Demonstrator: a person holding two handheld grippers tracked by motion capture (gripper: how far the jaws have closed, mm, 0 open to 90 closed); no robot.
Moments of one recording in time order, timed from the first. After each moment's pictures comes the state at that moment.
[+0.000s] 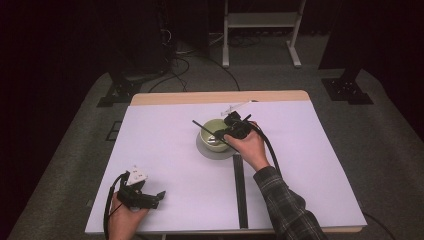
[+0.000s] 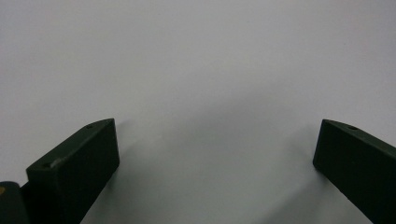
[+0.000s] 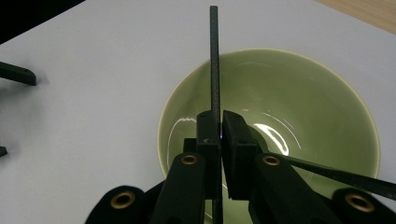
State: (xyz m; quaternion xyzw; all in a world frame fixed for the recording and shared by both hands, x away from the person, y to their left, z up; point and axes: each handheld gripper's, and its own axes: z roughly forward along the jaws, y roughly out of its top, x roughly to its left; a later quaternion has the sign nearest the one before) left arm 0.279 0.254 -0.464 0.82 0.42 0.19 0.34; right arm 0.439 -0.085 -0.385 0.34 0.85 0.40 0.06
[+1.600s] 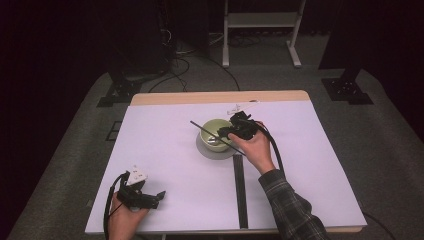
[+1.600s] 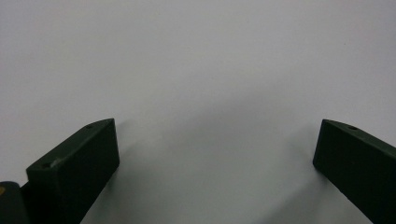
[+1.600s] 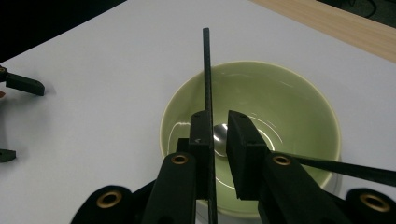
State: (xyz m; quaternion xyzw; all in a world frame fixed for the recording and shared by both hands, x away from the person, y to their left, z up) left arm 0.279 0.254 -0.464 0.82 0.42 0.19 0.34; right arm 0.427 -0.102 -0.373 0.34 0.84 0.42 0.08
